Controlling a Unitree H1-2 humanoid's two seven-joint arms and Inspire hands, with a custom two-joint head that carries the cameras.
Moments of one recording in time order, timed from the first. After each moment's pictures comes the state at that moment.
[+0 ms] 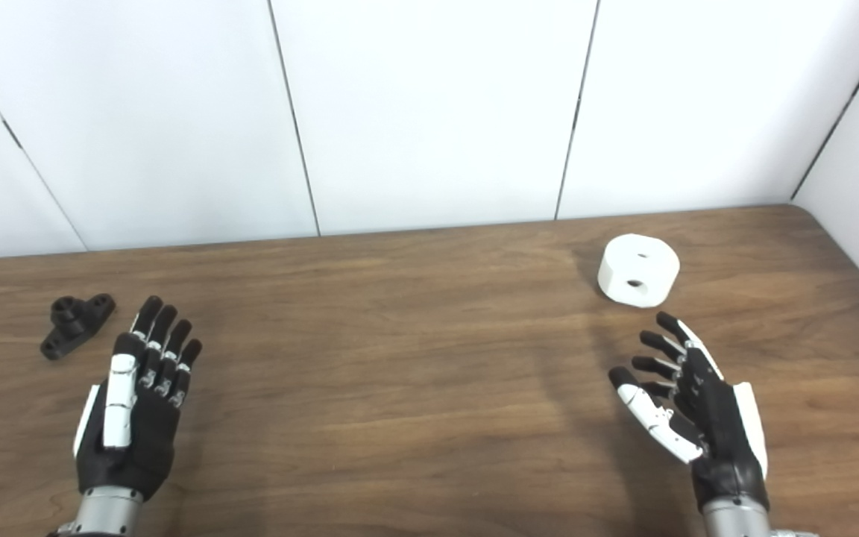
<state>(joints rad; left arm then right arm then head) 0.02 0.02 0.15 -0.22 -0.44 0.10 -0.09 0.21 -0.15 -0.16 -0.45 -0.10 0.23 -0.12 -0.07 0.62</state>
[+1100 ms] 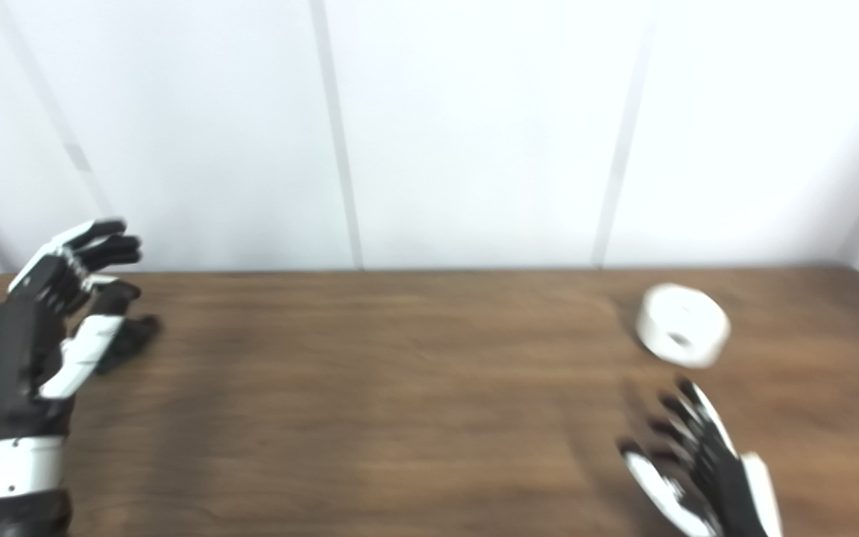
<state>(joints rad) -0.14 0.21 0.23 -0.46 0.42 -0.11 0.14 0.21 -0.14 -0.09 -0.36 -0.13 0.17 -0.16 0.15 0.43</state>
